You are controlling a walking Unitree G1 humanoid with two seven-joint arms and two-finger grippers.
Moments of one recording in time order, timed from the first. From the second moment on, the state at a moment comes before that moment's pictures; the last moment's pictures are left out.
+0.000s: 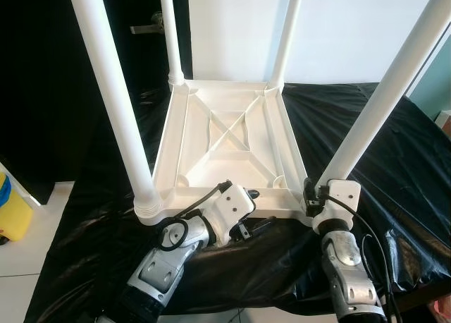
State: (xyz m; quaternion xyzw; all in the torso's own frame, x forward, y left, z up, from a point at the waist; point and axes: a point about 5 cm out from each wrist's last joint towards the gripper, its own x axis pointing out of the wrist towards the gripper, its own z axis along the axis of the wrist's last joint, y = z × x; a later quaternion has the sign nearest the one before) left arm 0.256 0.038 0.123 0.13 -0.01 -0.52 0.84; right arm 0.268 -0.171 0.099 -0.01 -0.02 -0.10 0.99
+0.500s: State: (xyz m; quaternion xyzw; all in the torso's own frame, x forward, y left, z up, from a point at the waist) left arm 0.255 0.038 0.122 0.13 -0.01 -0.52 0.84; right arm 0.270 -0.167 0.100 0.00 -0.01 -0.12 0.99
